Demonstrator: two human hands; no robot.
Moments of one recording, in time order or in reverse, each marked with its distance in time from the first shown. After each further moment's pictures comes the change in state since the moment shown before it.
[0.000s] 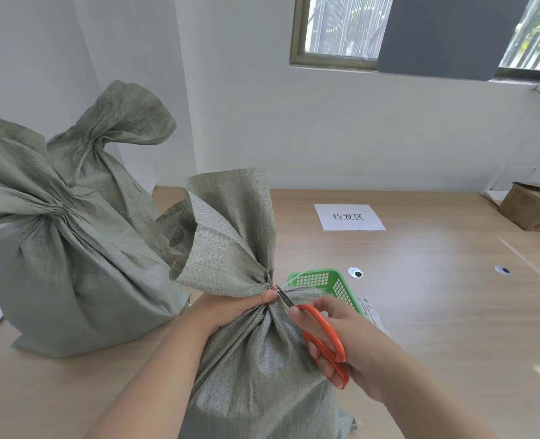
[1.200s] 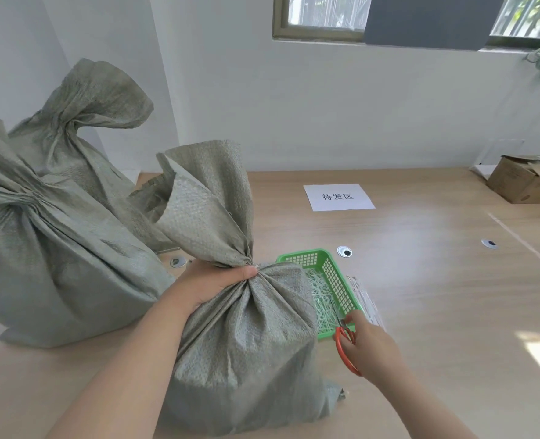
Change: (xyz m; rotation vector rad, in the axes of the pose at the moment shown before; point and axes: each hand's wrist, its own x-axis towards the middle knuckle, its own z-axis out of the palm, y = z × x) left_hand 0.024 -0.003 0.004 0.030 0.017 0.179; right_hand 0.083 0.159 -0.098 -0.988 0.509 -0.069
